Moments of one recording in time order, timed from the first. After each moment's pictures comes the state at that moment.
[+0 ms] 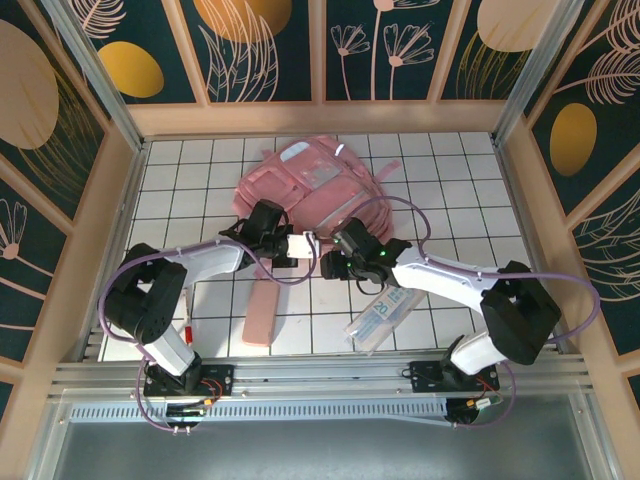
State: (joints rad) left arm -0.57 1.65 0.87 -0.05 0.39 0.99; right arm 0.87 1.48 0.90 -0.40 0.03 0.68
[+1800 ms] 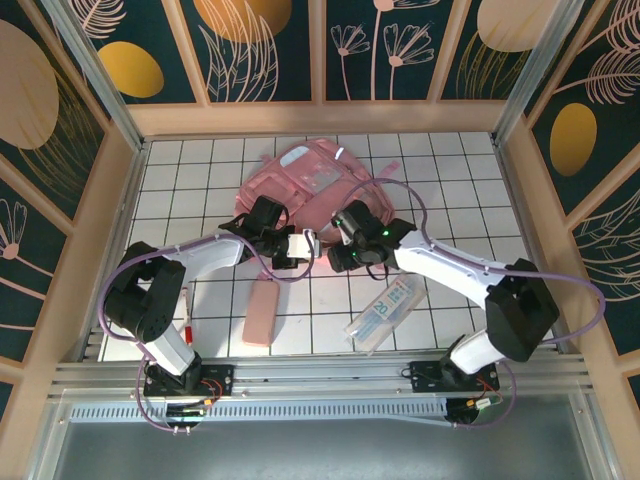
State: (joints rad) left arm -0.56 1.66 0.93 -0.20 0.52 0.99; right arm 0.79 1.48 1.06 -0.64 0.02 0.33
